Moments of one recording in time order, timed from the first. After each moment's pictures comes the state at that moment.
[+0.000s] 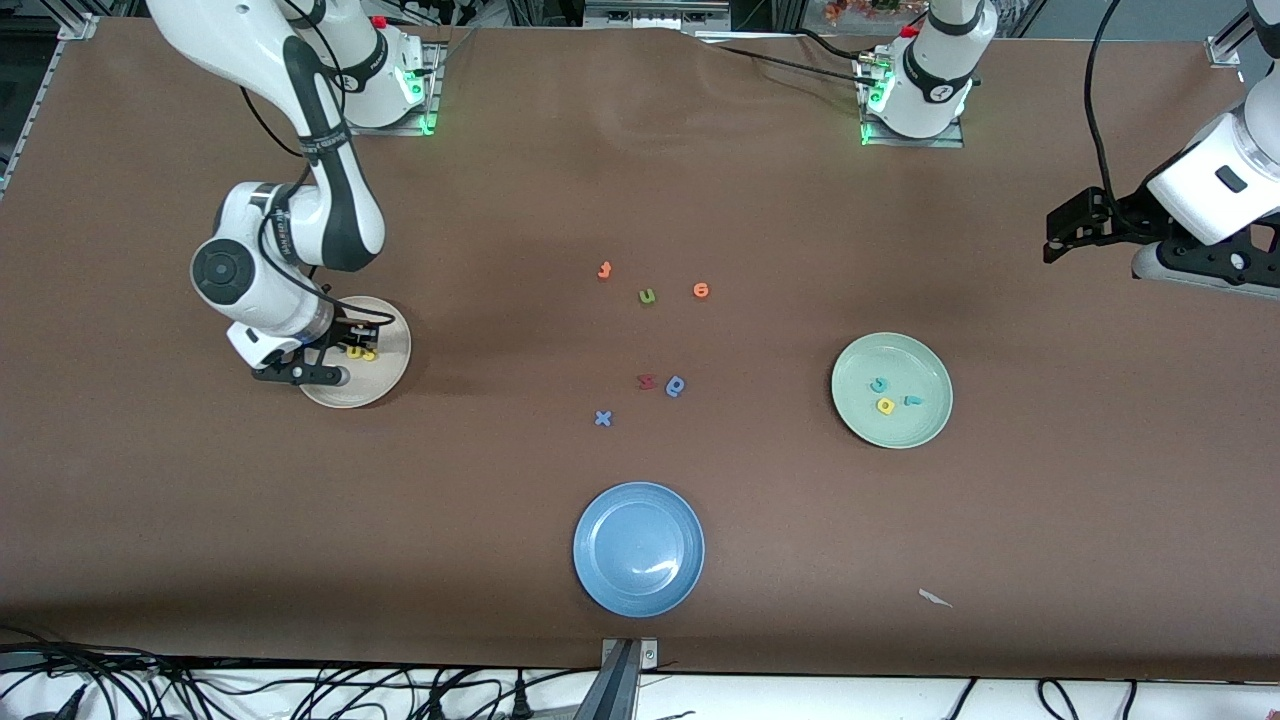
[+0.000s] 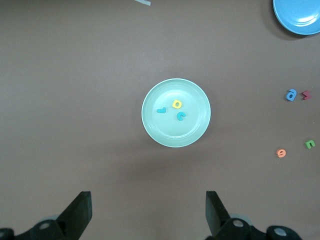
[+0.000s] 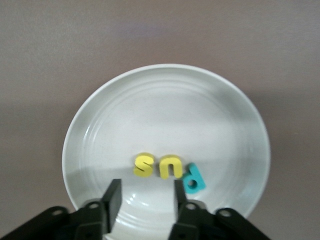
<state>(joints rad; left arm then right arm) 0.01 0.04 -0.08 -1.57 -0.02 1.57 0.09 0.69 0.40 -0.58 -2.13 0.26 2.33 -0.01</state>
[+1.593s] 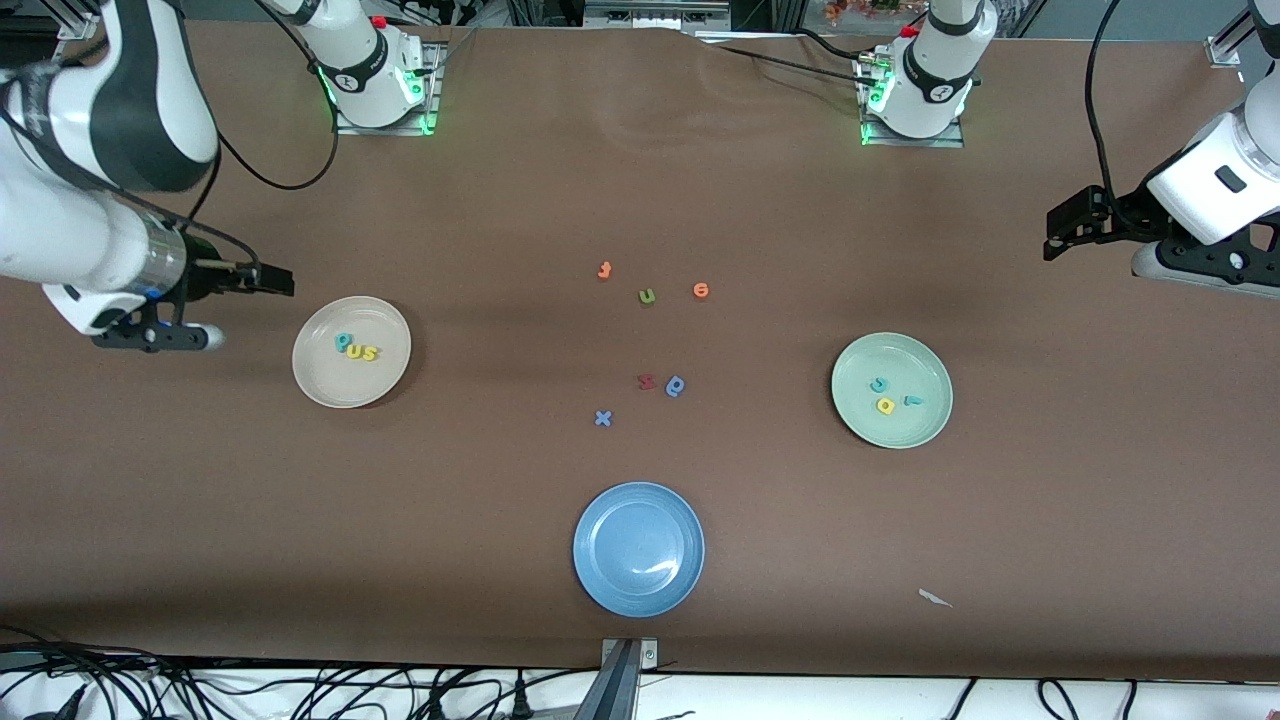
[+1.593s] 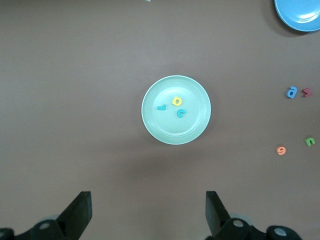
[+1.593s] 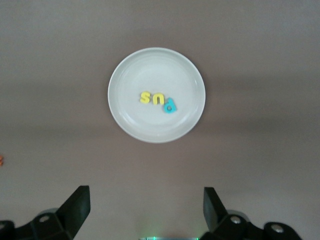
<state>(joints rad) 0.01 0.04 -0.08 -1.57 -0.02 1.56 0.09 0.18 0.12 -0.14 -1.77 0.05 1.63 0.06</state>
